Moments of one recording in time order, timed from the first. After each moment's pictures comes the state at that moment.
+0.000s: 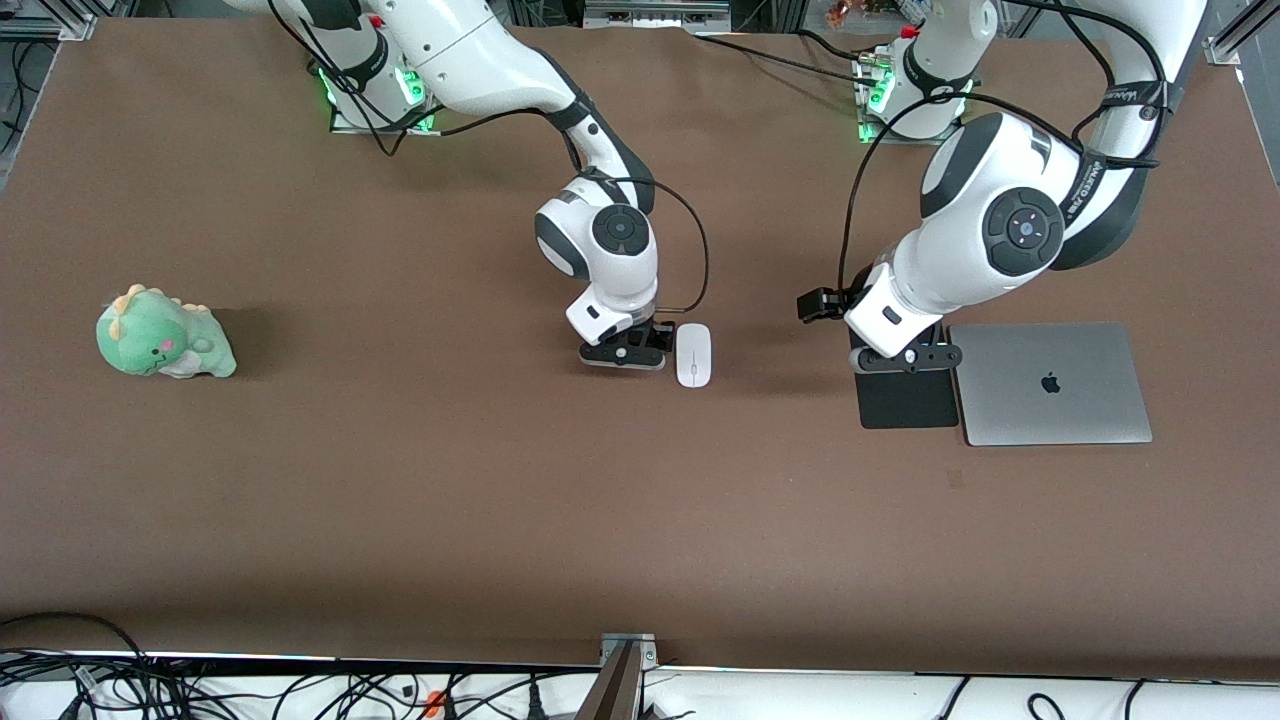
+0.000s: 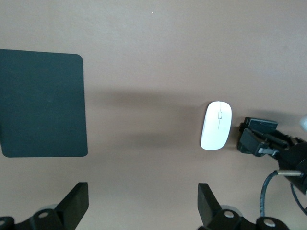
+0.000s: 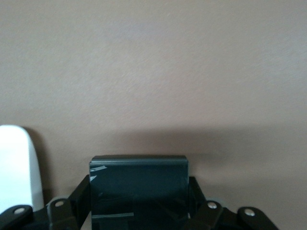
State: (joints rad) left arm 0.18 0.32 -0.60 -1.76 -0.05 1.91 -0.49; right arm 0.83 0.83 -0.06 -1.50 -0.07 2.38 0.94
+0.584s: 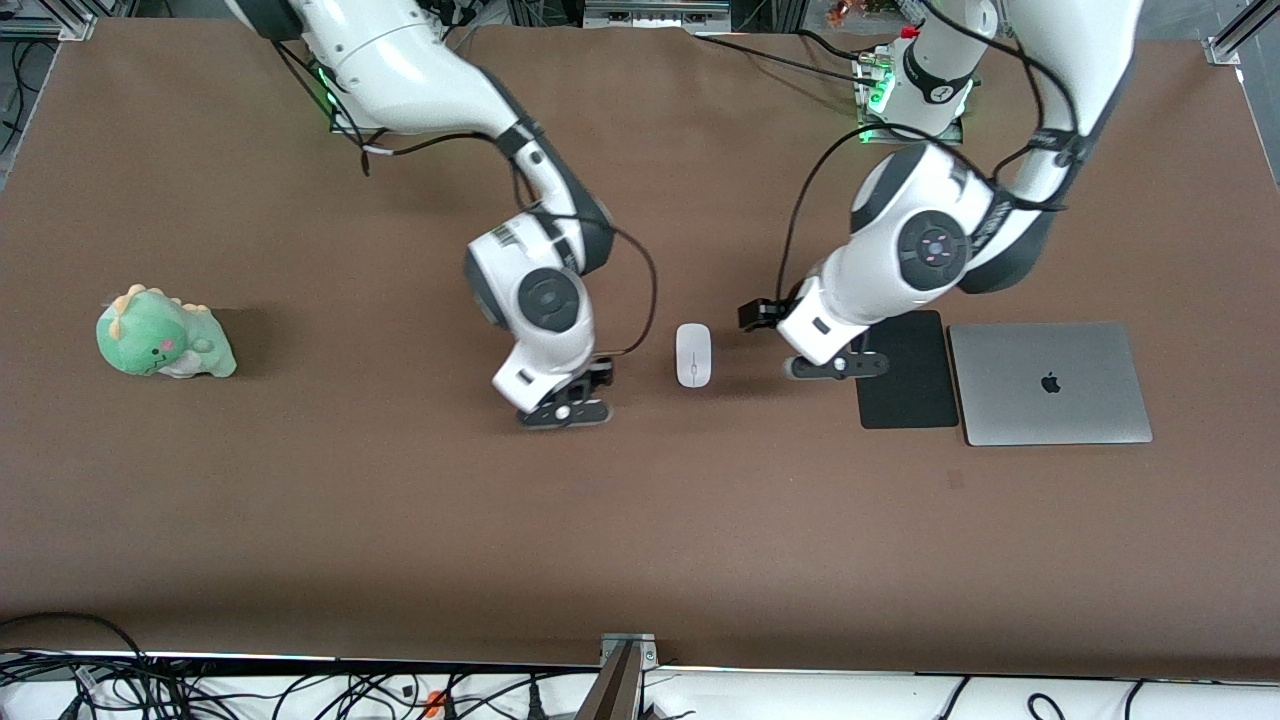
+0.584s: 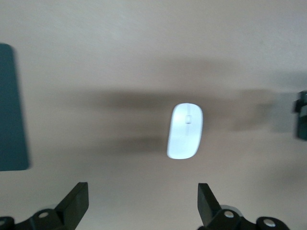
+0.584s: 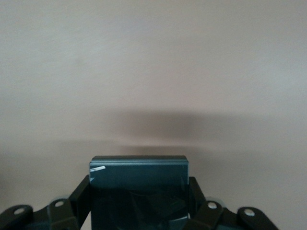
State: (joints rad) left arm 0.06 0.45 -0.60 -1.77 -0.05 2.10 -0.60; right arm 0.61 0.80 -0.07 -1.33 -0.02 2.08 0.44
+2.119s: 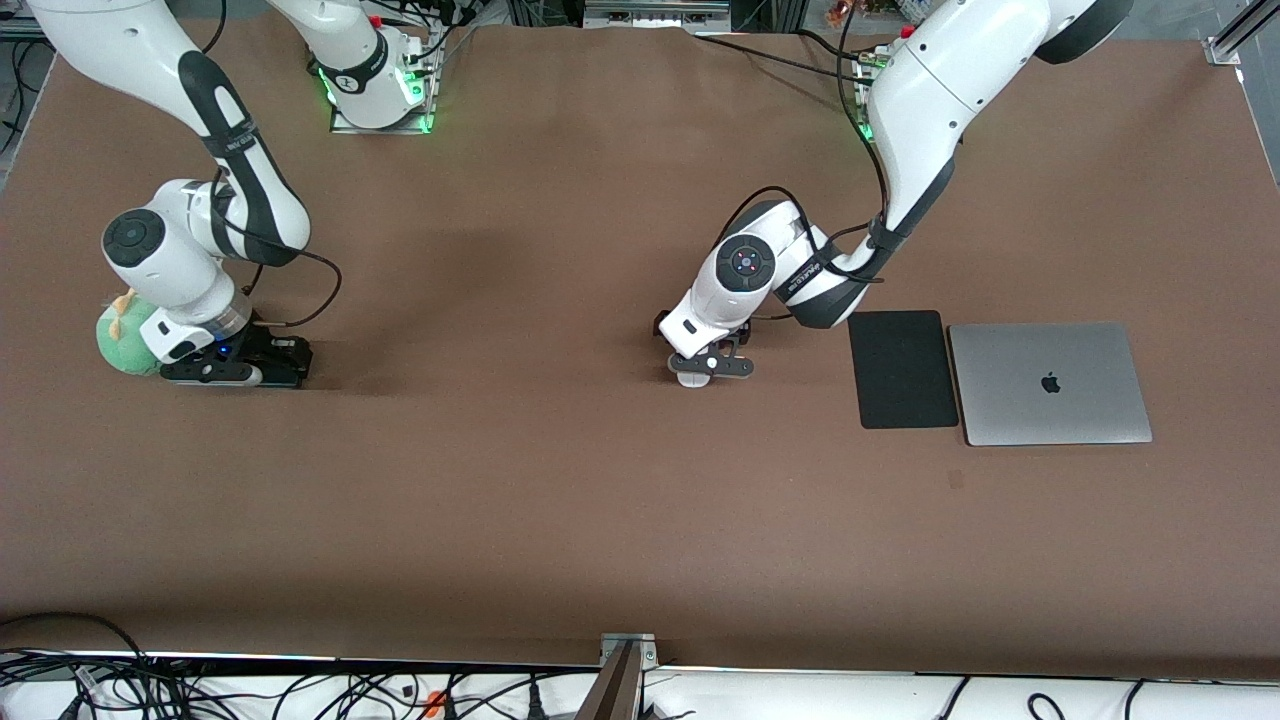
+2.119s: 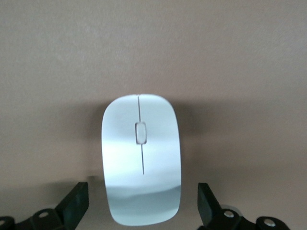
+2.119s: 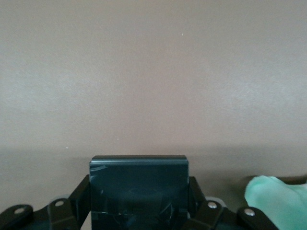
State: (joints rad) left arm -0.23 0.75 -0.49 -1.77 0.26 2.44 -0.77; right arm -0.01 0.39 -0.09 -2.29 0.01 2.87 -0.09
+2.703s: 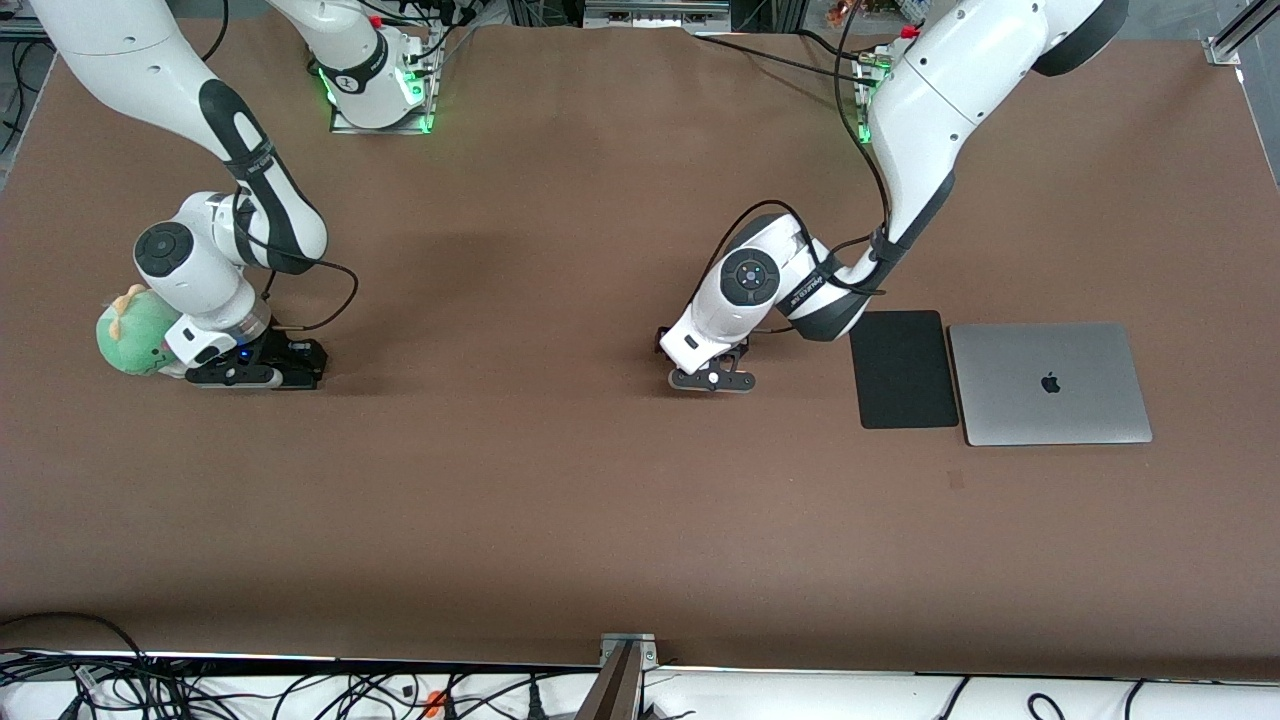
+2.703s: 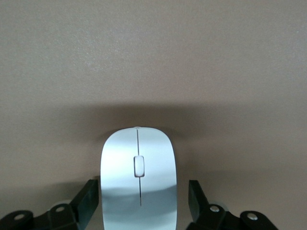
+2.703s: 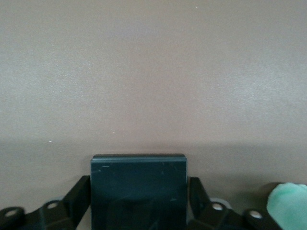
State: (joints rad) left arm -0.23 0.79 -0.47 -1.71 0.26 2.44 -0.77; right arm -0.01 0.45 -0.09 -2.29 0.01 2.92 -0.12
